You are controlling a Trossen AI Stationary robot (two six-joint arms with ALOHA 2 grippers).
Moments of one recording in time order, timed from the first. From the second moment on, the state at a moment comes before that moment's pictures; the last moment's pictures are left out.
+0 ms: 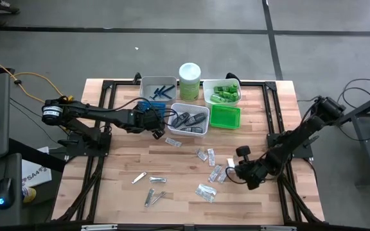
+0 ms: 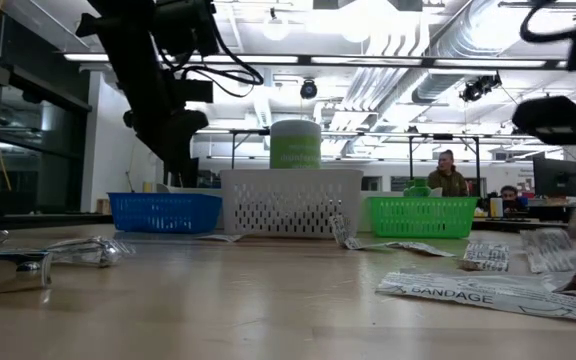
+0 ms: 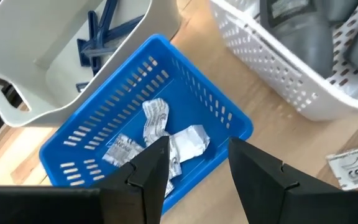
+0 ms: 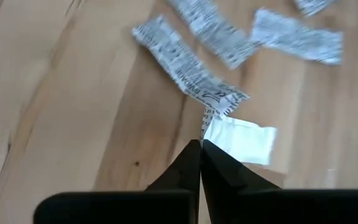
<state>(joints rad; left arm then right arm) 0.07 1.40 0.88 -0.61 -0.58 -0.50 0.70 1.32 0.58 -0.43 0.35 0.35</state>
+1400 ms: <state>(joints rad) -0.03 1.45 0.88 0.20 -0.03 0.14 0.12 1.26 0.58 0.27 0.00 -0.20</state>
